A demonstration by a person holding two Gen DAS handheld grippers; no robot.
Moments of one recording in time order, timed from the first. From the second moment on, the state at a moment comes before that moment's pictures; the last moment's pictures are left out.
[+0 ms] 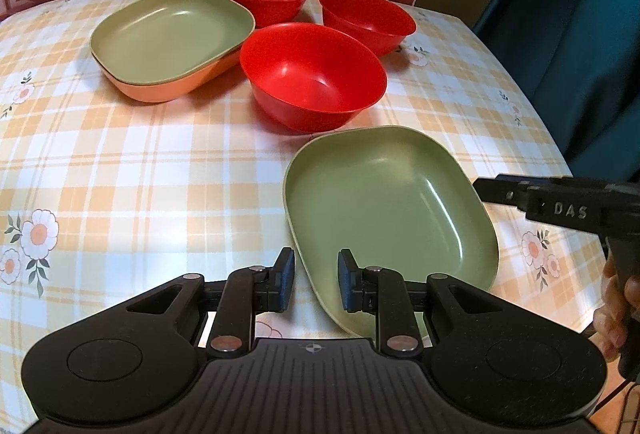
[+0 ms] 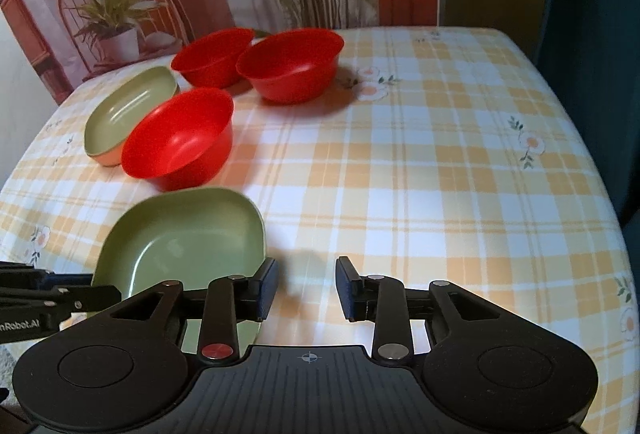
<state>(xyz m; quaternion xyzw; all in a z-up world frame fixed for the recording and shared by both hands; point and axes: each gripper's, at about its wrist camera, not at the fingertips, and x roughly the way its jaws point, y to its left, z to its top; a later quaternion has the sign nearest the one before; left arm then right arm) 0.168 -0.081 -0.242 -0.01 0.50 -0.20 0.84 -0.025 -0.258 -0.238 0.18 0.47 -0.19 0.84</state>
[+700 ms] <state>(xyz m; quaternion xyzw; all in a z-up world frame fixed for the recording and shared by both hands) 0.167 -0.078 -0.252 -0.02 0.51 -0.21 0.83 -0.023 -0.236 -0.255 0.19 0.52 -0.16 0.82</state>
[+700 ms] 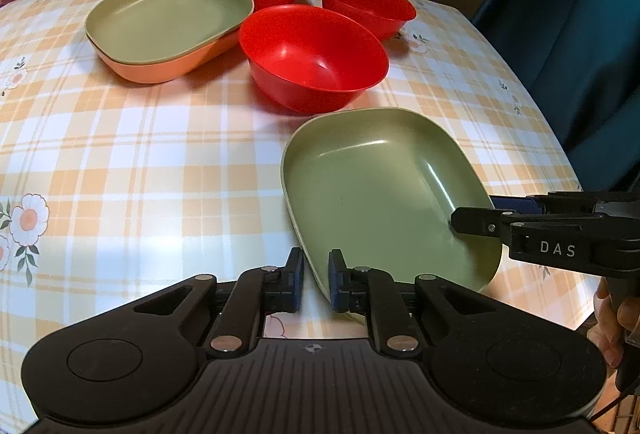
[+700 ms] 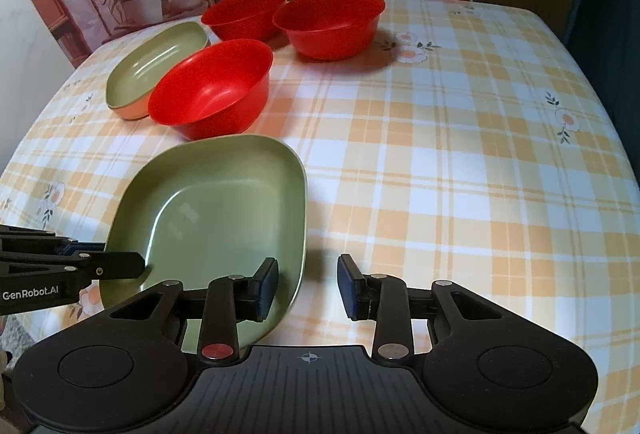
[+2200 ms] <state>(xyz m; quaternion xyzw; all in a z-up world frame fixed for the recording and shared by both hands) 0.173 -0.048 -0.224 -0.03 0.48 -0.20 0.85 0.013 -0.217 -0.240 0.19 0.50 -0.16 0.83</state>
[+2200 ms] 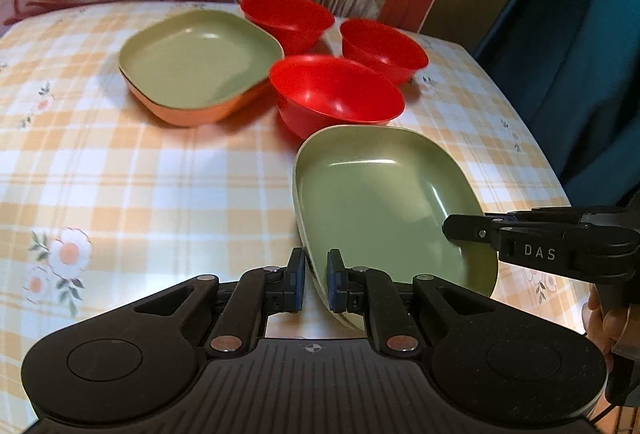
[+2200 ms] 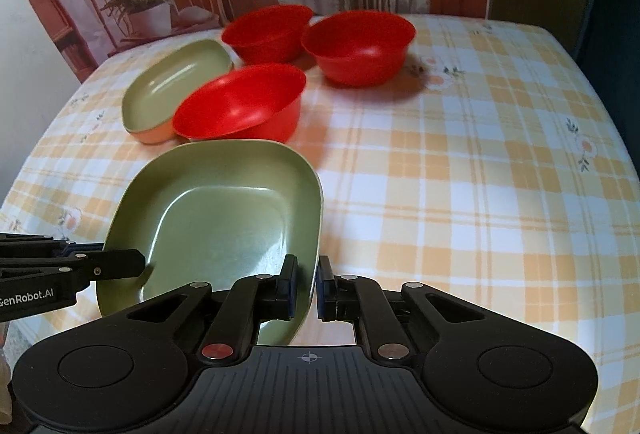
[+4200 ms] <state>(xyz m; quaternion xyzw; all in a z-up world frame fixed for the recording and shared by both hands) 0.265 0.071 -0.176 -0.07 0.42 -0.13 0.89 0.215 -0.175 -0.217 0.15 0.49 -0.09 0.86</state>
